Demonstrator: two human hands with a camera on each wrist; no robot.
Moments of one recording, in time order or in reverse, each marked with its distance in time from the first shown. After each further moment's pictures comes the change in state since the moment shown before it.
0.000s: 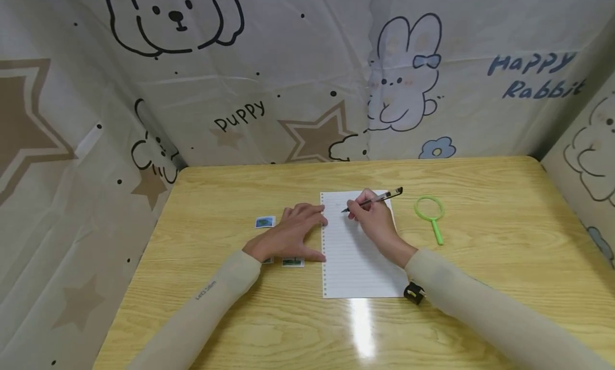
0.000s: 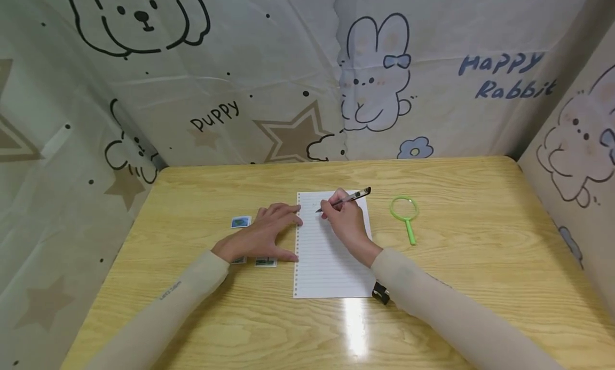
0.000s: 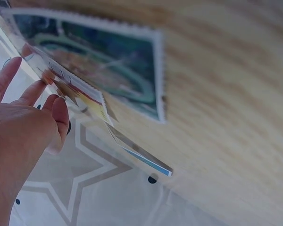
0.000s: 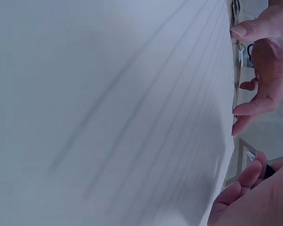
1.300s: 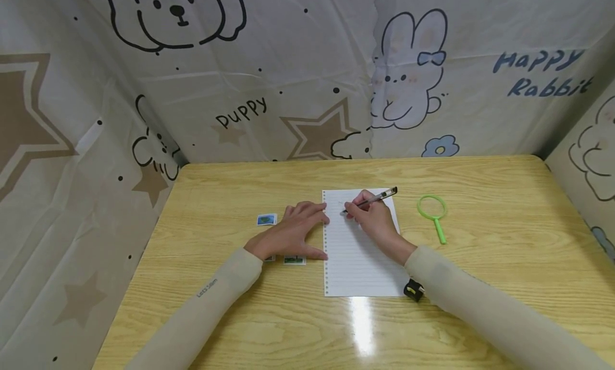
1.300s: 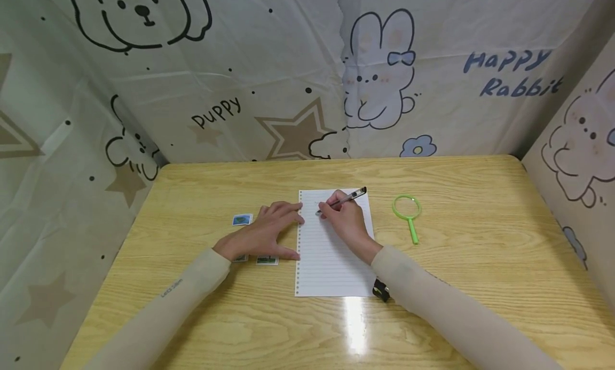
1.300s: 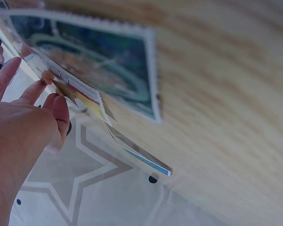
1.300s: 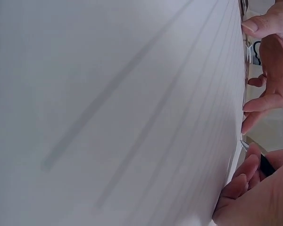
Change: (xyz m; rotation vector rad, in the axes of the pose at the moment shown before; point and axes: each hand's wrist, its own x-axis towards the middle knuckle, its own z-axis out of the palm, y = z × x) left_hand -0.001 -0.001 -0.001 -0.005 0.002 0.023; right_hand 0.007 0.007 0.003 -0.049 -0.046 0.020
